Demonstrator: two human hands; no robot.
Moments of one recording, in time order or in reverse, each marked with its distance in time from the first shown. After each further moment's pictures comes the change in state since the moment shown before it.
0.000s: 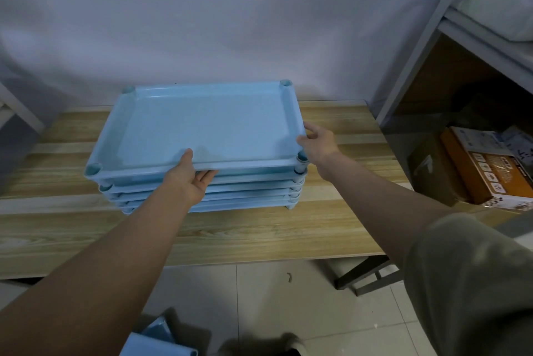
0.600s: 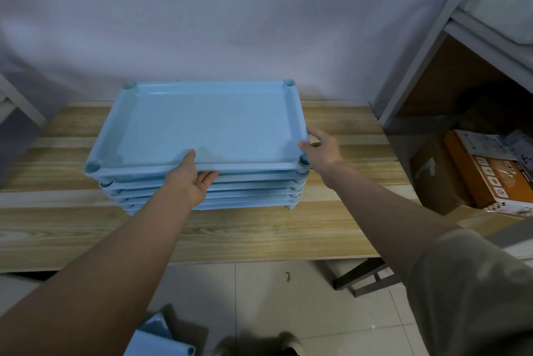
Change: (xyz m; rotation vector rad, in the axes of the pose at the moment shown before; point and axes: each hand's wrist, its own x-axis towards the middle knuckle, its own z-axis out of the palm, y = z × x) left_hand 0.004 -0.004 -0.005 0.015 0.023 -0.012; right_hand -0.001 0.016 -0.002 -0.026 0.007 -0.024
